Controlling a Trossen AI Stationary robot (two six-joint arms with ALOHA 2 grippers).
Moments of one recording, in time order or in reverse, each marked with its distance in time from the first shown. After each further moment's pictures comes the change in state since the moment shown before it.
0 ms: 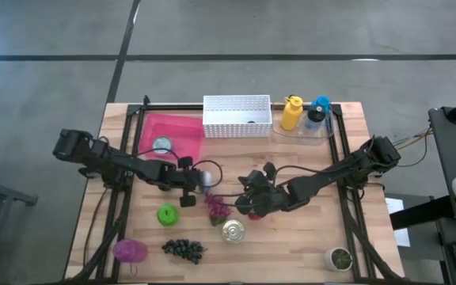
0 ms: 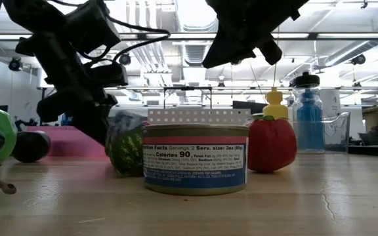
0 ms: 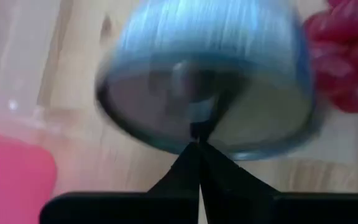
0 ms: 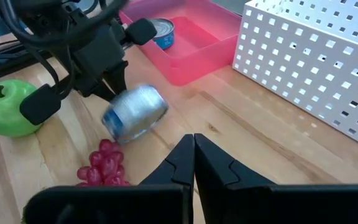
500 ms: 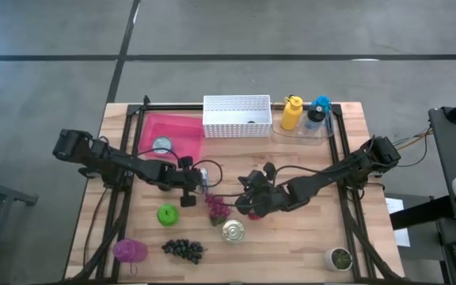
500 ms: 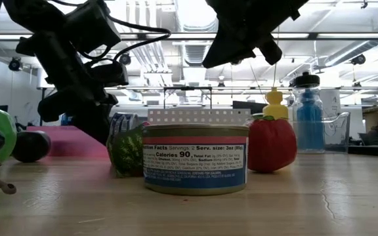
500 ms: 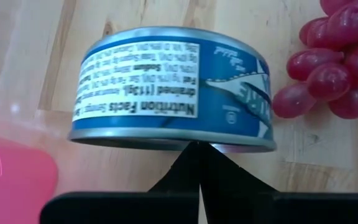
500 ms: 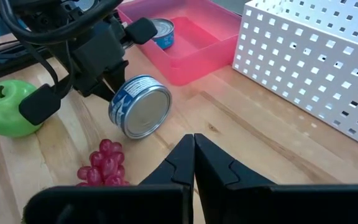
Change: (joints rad) left arm 0.000 -0.001 0.001 0.003 -0.001 0.000; right arm 0.000 0.000 0.000 0.000 0.000 0.000
